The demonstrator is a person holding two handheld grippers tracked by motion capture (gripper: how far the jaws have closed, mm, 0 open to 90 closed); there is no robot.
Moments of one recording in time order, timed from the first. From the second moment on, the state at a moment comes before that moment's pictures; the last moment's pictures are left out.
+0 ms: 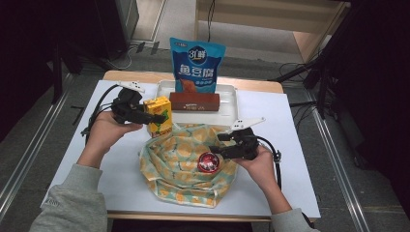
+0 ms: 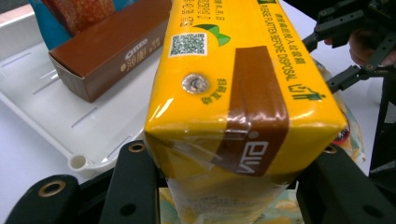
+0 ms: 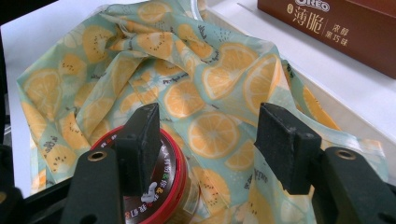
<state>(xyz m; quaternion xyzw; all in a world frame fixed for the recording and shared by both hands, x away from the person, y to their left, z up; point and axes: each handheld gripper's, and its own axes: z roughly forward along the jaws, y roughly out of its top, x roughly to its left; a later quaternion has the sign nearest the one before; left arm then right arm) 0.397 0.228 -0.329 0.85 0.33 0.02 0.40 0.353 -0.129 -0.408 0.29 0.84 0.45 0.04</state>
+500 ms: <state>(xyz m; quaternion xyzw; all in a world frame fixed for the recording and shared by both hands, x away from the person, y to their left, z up) 0.420 0.233 -0.326 0.84 0.34 0.03 0.42 0.353 -0.134 -0.408 0.30 0.84 0.44 0.04</state>
